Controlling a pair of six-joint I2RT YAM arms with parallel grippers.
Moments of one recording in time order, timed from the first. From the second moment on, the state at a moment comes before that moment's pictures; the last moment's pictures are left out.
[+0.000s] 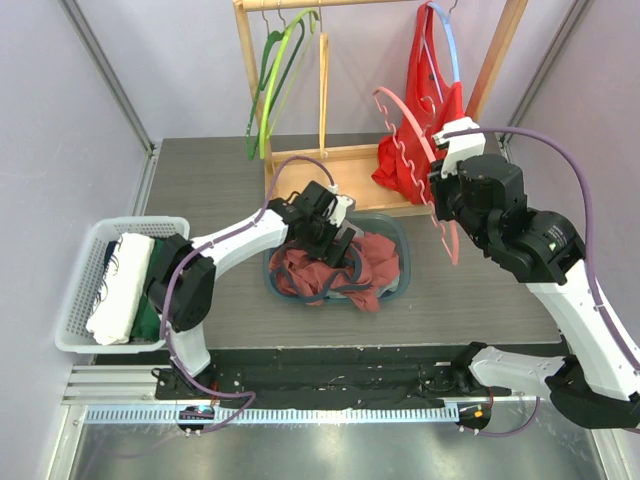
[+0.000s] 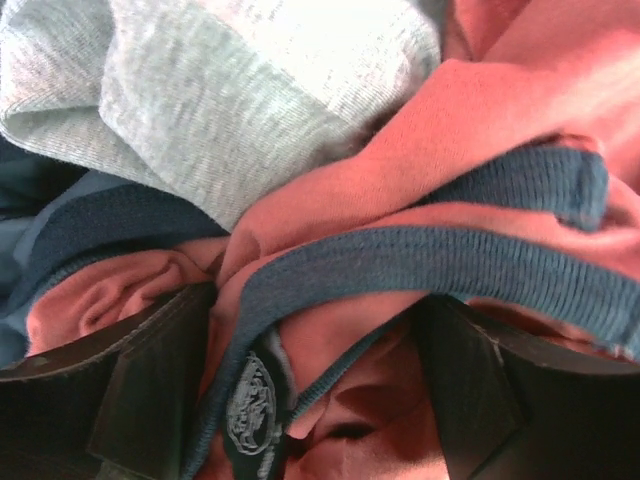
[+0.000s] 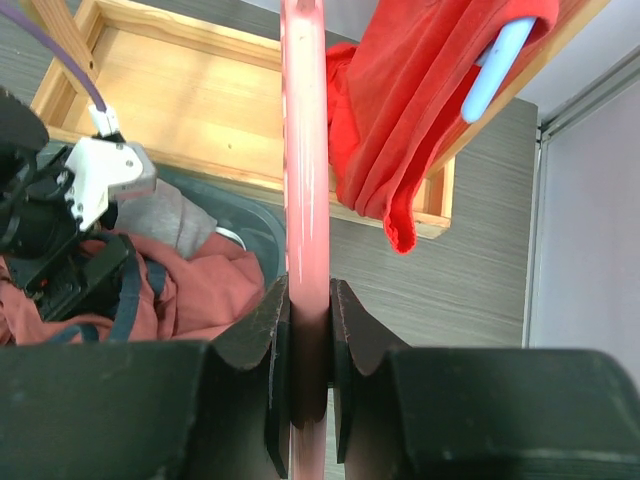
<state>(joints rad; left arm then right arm) -0.71 1.82 1.39 -0.61 0.22 -0.10 0.68 1.10 1.64 -0.95 0.49 0.00</state>
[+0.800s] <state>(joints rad) -0.82 1.48 1.61 -1.05 0.03 0.05 0.66 1.49 2.16 -1.06 0.49 0.05</state>
